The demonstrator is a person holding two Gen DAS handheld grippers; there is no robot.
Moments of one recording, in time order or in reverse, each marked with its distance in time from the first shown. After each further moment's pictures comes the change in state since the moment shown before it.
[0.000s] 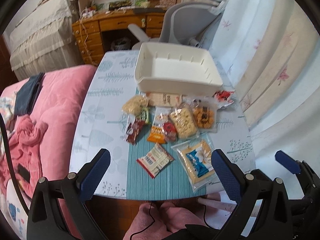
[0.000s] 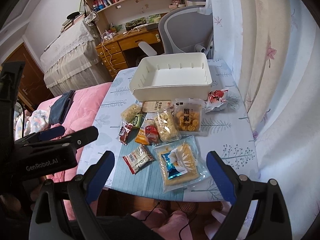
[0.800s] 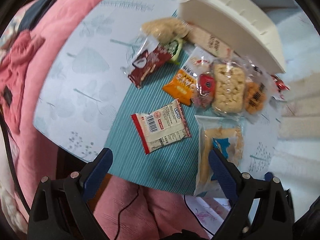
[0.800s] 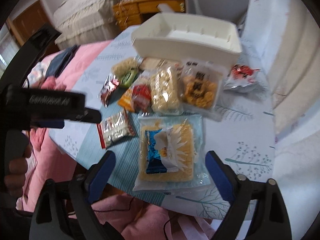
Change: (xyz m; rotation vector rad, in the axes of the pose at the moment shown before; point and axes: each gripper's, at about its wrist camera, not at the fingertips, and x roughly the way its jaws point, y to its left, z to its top) left arm 0.167 0.032 -0.028 -0.422 0.426 0.040; right arm 0.131 -0.023 -0.030 -0.243 0.221 0.052
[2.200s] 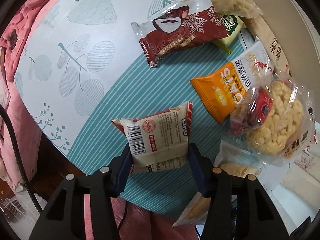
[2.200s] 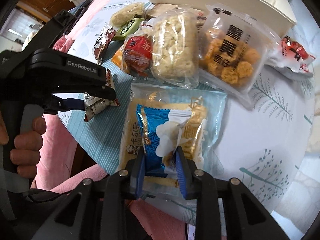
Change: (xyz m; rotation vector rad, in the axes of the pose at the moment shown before) left arm 0.111 0.009 0.043 -0.312 0.100 0.019; right arm 0.083 -0.048 0.038 -0.107 0.375 0.163
